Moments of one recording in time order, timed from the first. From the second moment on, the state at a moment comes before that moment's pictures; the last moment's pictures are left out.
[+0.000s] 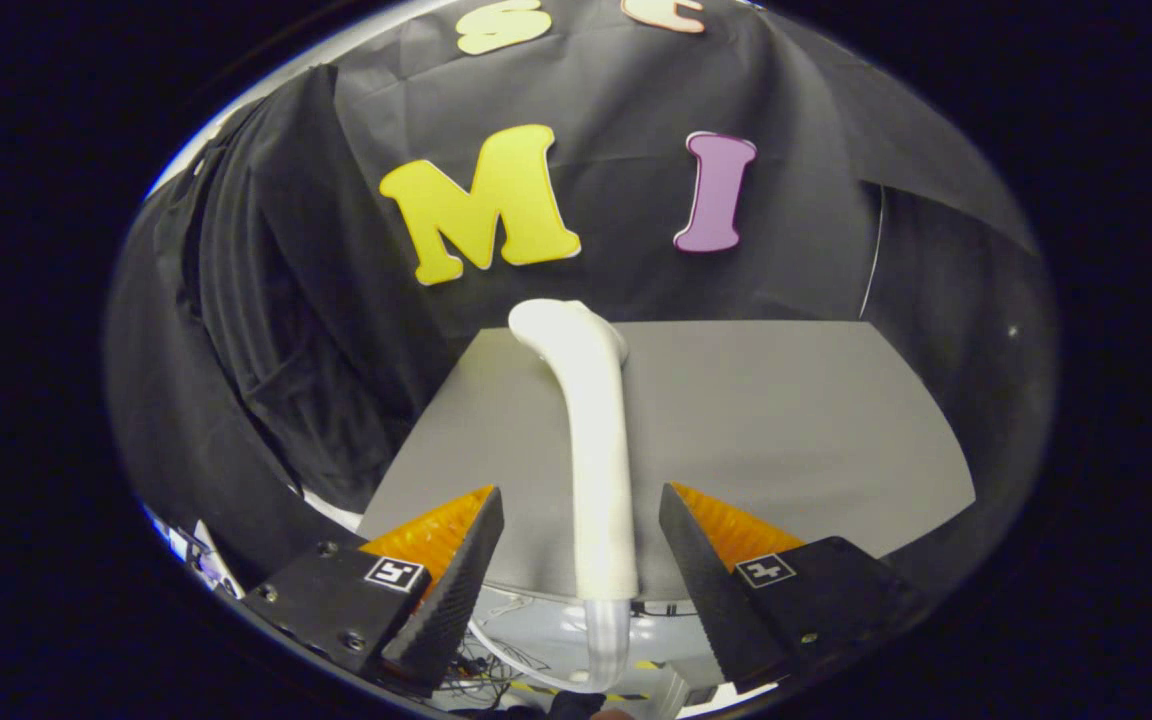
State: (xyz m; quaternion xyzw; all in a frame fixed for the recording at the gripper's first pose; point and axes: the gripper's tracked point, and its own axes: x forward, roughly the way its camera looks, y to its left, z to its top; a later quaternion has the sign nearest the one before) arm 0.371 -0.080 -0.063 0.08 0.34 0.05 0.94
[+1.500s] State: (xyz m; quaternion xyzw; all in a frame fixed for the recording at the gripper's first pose) arm 0.359 -0.073 -0.096 0.07 0.39 0.00 0.92
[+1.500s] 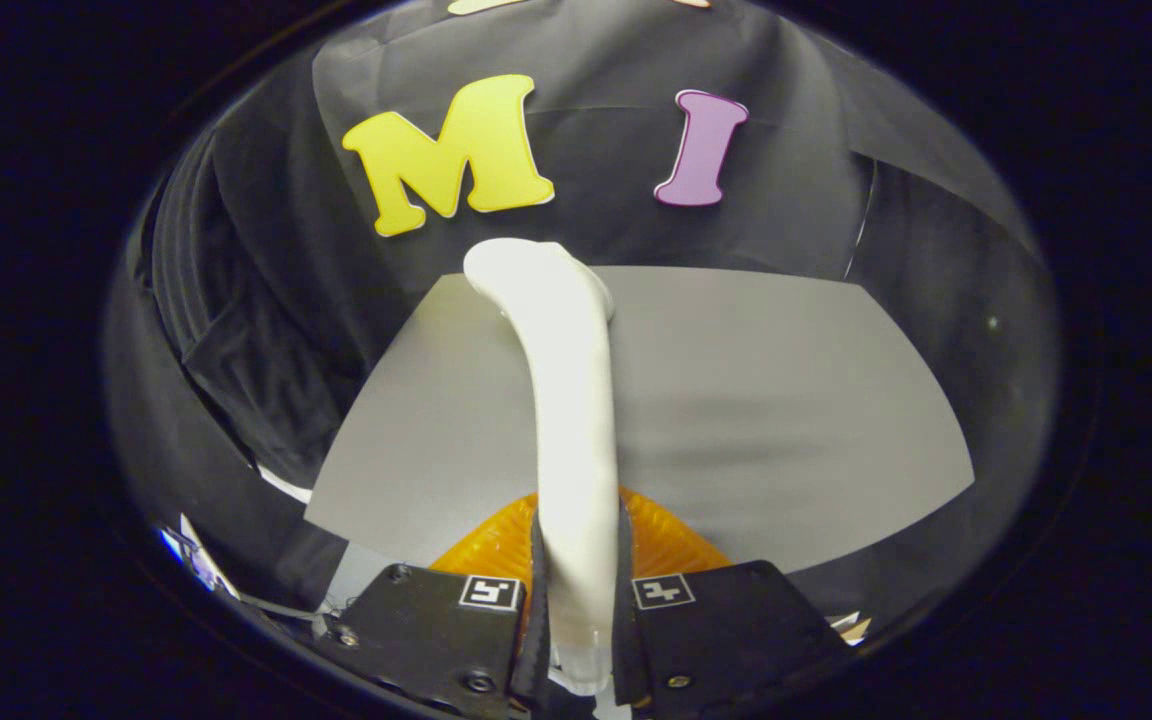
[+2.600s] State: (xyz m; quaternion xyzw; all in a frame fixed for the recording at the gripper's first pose) arm 0.176 0.038 -0.013 0.10 0.28 -0.01 0.95
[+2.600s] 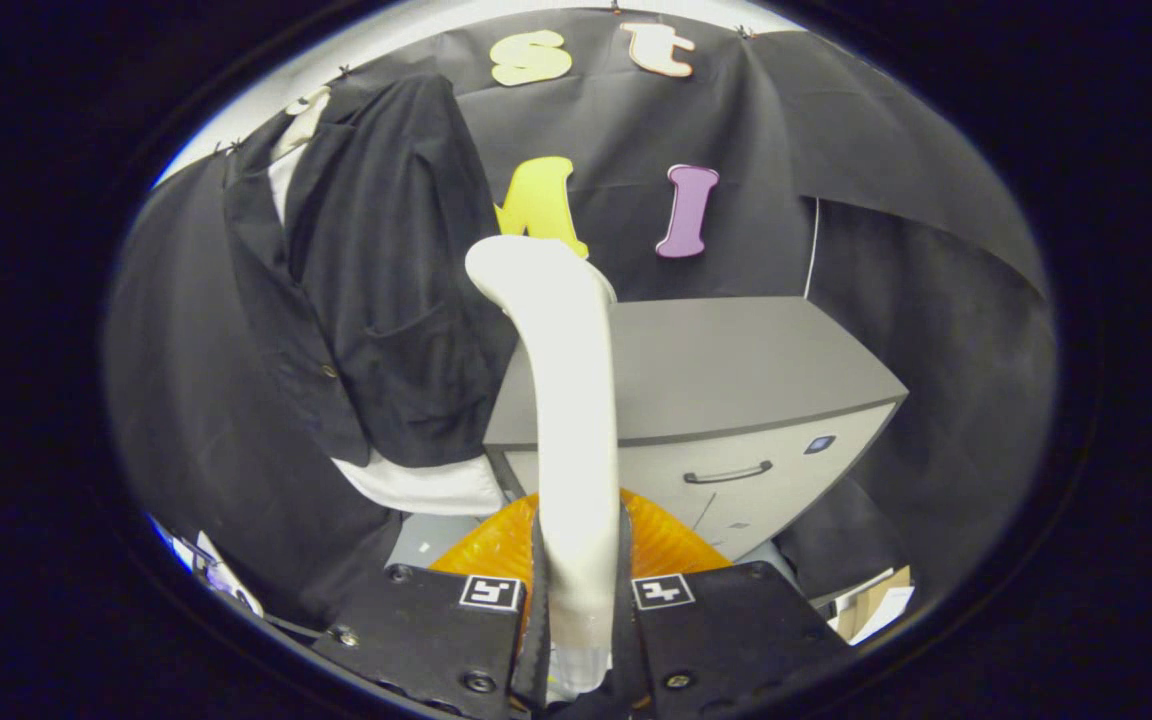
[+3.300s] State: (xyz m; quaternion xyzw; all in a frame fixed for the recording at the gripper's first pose) arm 0.139 0.135 0.035 0.10 0.23 0.01 0.97
